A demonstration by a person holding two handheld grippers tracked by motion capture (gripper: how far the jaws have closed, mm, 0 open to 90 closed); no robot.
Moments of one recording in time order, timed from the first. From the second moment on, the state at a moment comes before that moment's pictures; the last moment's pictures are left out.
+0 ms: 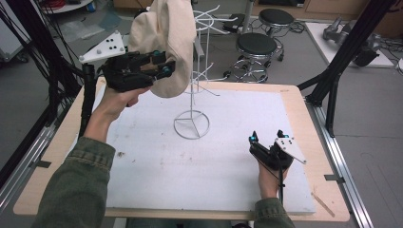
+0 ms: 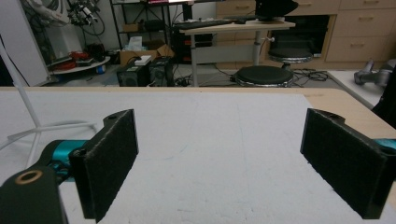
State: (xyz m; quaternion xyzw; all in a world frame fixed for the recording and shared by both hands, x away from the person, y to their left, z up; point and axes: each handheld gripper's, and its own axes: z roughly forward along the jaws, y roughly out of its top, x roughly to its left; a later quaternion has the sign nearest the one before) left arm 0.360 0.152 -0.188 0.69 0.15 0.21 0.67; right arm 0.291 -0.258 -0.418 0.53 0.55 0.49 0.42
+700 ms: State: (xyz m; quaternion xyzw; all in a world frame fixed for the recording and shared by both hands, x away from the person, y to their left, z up) left arm 0.354 0.160 -0.197 0.67 0.17 0.23 0.68; right arm 0.291 -0.258 -0.417 0.53 0.55 0.49 0.42
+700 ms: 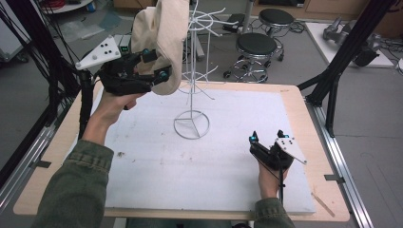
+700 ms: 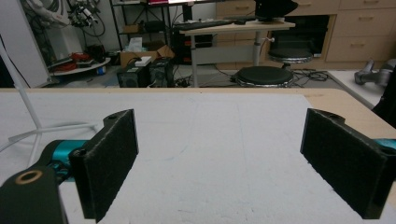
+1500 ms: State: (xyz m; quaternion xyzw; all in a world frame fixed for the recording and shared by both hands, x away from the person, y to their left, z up) left arm 0.313 0.230 -0.235 0.63 0.26 0.27 0.68; right arm 0.289 -0.261 -0.417 0.53 0.54 0.49 0.42
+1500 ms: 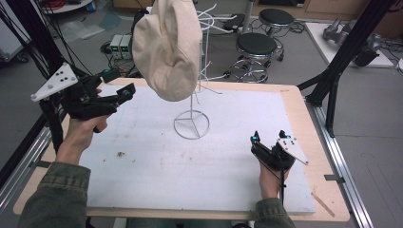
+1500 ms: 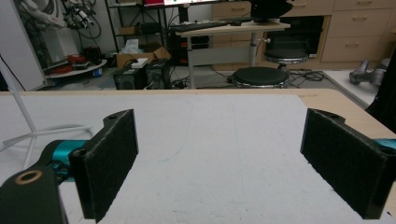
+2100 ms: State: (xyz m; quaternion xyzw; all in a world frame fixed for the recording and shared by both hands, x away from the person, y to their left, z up) left arm 0.278 0.291 -0.309 0.60 0.35 0.27 0.66; right arm 0.290 -0.258 -0.417 0.53 0.55 0.49 0.42
